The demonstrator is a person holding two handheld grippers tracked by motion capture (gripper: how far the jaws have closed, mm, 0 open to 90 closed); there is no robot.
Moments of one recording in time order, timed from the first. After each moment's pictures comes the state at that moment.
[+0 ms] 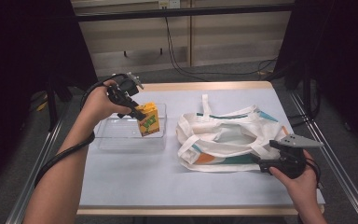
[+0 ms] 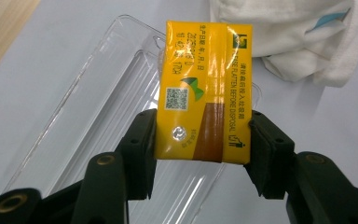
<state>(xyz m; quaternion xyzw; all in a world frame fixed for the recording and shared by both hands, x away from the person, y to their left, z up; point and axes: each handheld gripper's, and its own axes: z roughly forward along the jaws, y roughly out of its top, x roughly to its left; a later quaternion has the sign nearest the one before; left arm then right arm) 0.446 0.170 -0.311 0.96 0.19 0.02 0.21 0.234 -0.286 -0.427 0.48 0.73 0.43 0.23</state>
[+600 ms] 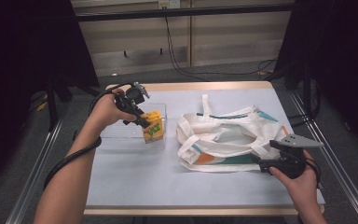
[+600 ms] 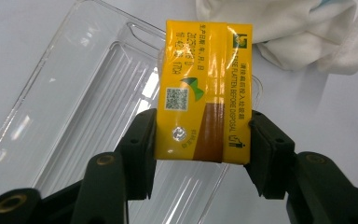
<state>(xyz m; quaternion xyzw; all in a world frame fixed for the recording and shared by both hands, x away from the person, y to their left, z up) 0.447 0.159 -0.345 0.97 0.17 0.00 0.19 0.234 -0.287 -0.427 0.48 0.73 0.43 0.23</state>
